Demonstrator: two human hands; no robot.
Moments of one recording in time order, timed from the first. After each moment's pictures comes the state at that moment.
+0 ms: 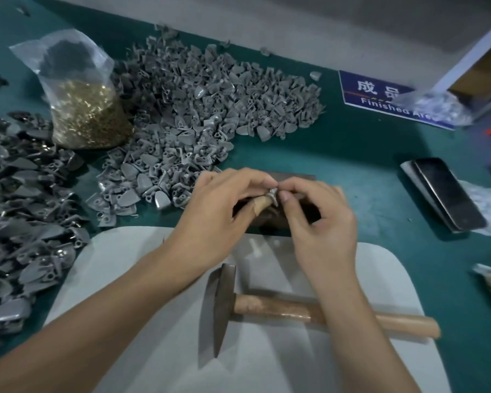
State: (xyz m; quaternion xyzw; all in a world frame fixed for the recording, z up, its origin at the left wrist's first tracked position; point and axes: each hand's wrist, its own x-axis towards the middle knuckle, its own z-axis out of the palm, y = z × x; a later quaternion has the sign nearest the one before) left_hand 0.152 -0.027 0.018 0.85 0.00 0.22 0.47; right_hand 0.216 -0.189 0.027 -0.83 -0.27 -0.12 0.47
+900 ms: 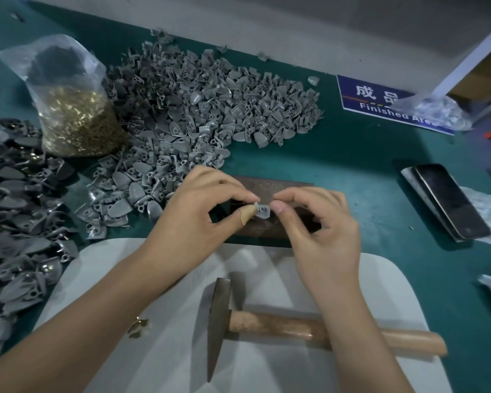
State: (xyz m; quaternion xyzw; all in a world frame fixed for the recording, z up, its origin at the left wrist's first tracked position) left_hand 0.154 0.000 0.014 0.88 -0.02 0.25 0.41; right_hand 0.214 -0.188 0.035 -0.81 -0.26 -0.09 0.51
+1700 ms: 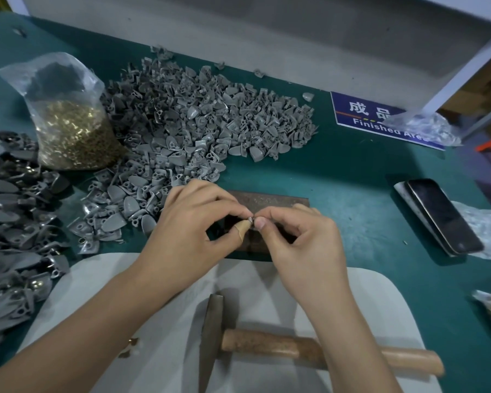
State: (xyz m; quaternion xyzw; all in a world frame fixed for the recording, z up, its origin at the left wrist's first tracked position) left_hand 0.156 -0.005 0.015 0.90 -0.01 0.28 0.34; right_hand 0.218 -0.177 0.046 -0.87 -0.26 -0.01 0.42
